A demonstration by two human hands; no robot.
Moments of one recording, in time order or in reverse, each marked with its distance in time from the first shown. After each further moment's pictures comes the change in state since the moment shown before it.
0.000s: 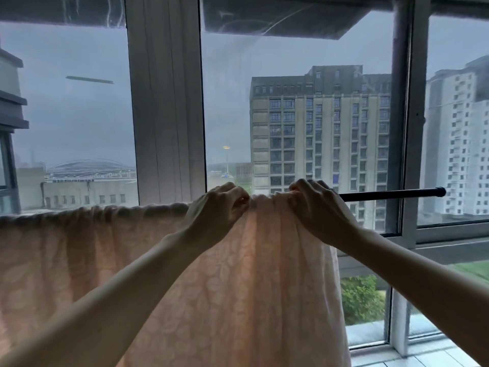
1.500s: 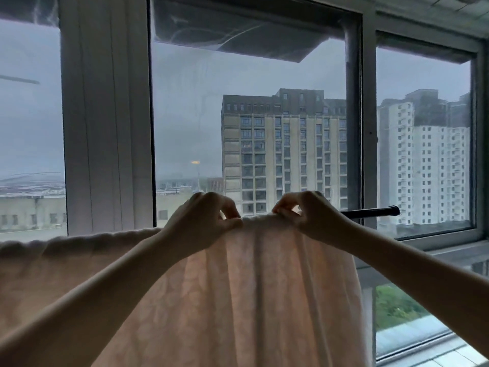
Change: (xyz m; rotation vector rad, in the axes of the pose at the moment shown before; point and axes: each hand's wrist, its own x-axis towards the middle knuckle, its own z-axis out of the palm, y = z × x) left_hand 0.068 0.041 0.038 -0.181 -0.170 -0.001; right_hand 0.023 0.077 -0.028 0.157 -0.182 0.012
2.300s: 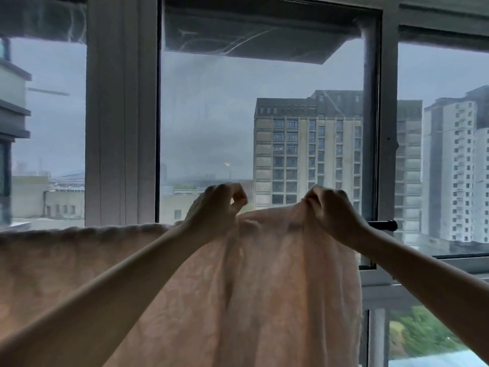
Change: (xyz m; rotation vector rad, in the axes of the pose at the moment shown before) left_hand 0.052 0.054 0.044 0.030 0.200 -0.156; right_hand -0.003 0.097 -0.032 -0.028 0.219 0.057
